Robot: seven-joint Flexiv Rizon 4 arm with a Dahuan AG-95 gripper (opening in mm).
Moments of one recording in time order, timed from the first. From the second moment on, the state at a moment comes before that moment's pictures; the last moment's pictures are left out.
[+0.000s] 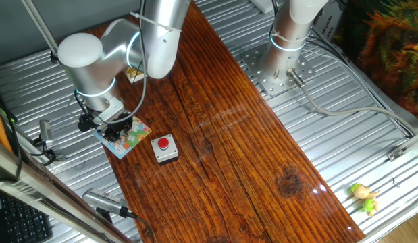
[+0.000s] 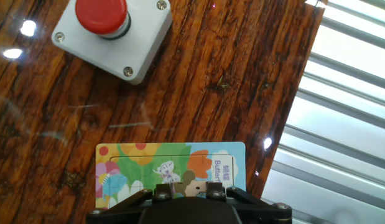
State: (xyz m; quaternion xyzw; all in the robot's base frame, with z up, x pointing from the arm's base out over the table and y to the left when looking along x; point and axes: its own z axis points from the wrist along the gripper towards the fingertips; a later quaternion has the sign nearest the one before) arm 0.665 0.026 0.029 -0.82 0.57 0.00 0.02
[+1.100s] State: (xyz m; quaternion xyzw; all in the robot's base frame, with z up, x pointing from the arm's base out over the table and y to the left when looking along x) arm 0.683 0.021 0.033 -0.72 0.70 0.00 0.03
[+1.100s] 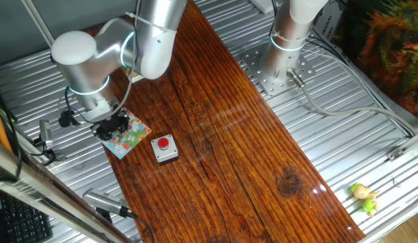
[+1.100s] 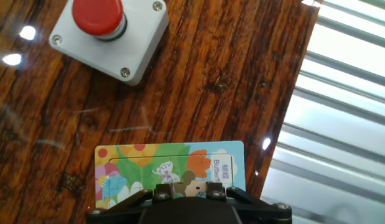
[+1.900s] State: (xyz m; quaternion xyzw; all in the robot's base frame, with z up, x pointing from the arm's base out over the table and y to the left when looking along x) arm 0.682 0.019 0.035 -0.46 0.89 0.00 0.05
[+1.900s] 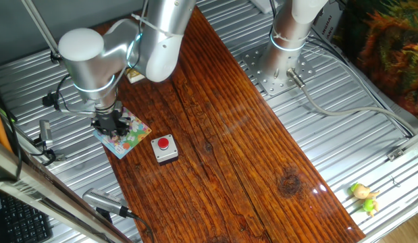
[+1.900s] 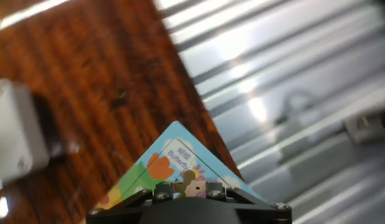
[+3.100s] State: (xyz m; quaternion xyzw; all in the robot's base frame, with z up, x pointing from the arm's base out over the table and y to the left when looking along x) arm 0.677 0.021 0.027 -0.14 0.99 0.00 0.09
